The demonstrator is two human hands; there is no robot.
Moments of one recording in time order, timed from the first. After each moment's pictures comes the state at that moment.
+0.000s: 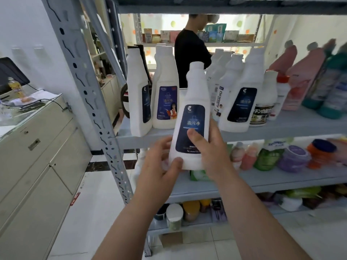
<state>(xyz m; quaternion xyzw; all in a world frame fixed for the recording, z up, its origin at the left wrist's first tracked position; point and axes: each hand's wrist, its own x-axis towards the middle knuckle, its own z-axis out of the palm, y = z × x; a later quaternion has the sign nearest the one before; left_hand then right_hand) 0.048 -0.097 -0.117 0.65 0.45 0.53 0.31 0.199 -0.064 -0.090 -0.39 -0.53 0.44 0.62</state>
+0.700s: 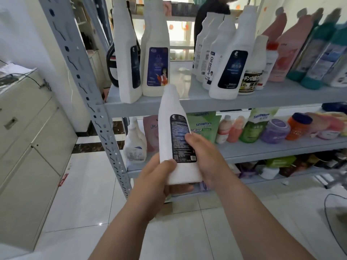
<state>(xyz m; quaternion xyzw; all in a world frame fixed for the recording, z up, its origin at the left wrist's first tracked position) 0.050 -0.176 -0.153 0.39 0.38 0.48 0.69 0.197 -0.135 -0.151 -0.47 -0.45 0.56 0.51</state>
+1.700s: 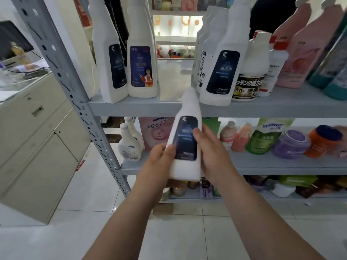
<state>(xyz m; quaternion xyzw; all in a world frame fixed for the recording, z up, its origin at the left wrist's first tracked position) 0.149 -0.134 -0.154 0.43 0.56 0.47 0.53 0.292 -0.086 -0.158 -0.43 -0.45 0.58 0.52</state>
